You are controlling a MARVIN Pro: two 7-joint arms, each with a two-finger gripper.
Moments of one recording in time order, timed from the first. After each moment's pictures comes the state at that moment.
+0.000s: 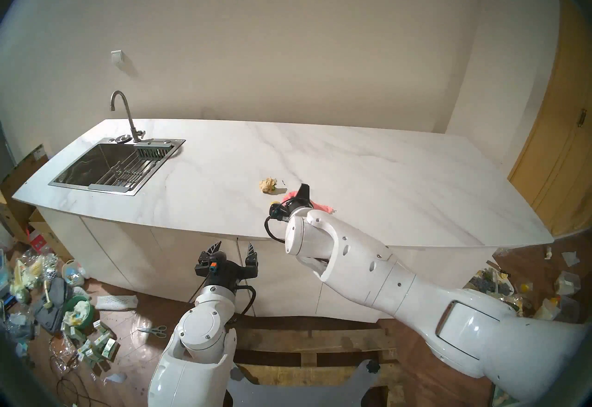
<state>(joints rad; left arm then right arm) 1.91 -1.55 -1.52 -1.77 -0.02 -0.01 0.06 -0.90 -1.39 0.55 -1.28 -0.57 0.75 0.15</state>
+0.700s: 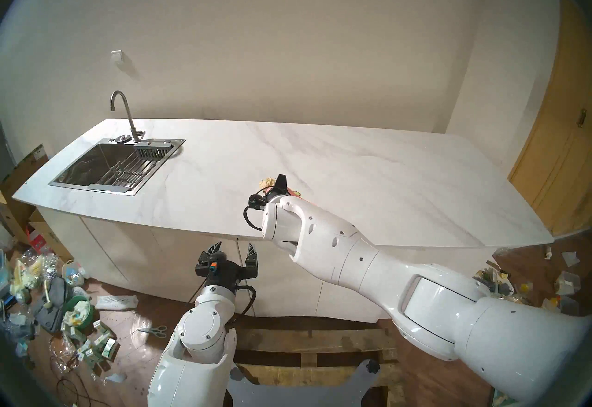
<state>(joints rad) 1.91 -1.55 -1.52 -1.77 -0.02 -0.01 0.06 -0.75 -1.58 0.50 -0.98 -0.53 0.67 0.11</state>
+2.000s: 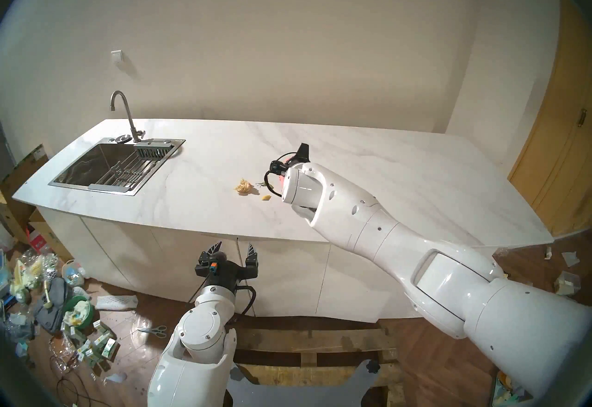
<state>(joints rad) 1.91 -1.54 -1.52 -1.77 -0.03 -0.01 0.06 -0.67 -1.45 0.61 -1.07 -0.54 0.70 0.14</state>
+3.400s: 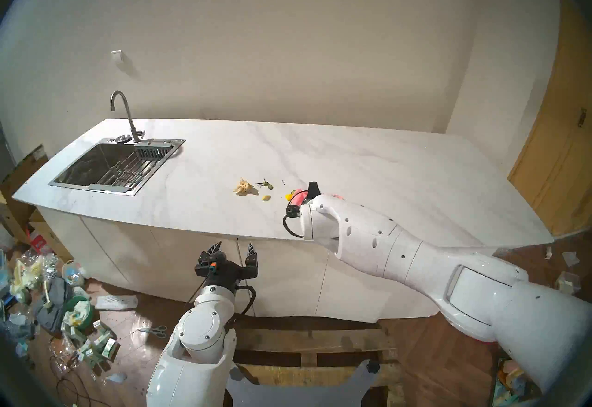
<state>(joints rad) 1.91 -1.54 -1.51 -1.77 -0.03 -0.01 0.06 -0.72 -1.33 0.36 -1.18 -0.63 0.75 0.41</state>
